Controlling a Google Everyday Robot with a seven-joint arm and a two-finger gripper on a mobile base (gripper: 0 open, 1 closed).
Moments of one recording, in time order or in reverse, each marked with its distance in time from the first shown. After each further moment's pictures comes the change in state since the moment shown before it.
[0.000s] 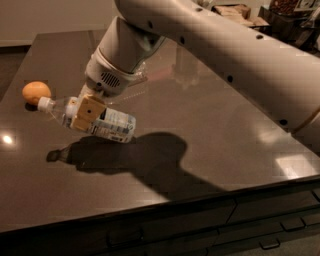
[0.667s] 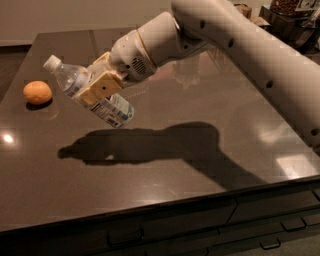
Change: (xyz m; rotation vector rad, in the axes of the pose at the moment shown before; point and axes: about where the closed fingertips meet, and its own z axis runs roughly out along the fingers) arm -0.017 -0.021 -0.057 0.023 -0.408 -0.059
